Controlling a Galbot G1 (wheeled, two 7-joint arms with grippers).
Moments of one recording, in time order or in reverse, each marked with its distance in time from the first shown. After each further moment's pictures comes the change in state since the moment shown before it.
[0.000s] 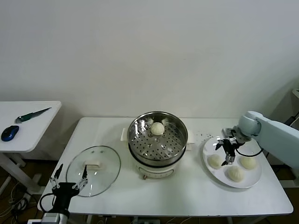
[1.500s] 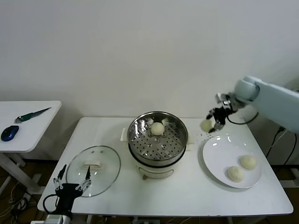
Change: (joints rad) left arm 0.027 -0.002 0.036 -0.032 0.008 -0.007 0.001; right arm 0.670 0.177 -0.464 0.094 0.538 -0.091 0.052
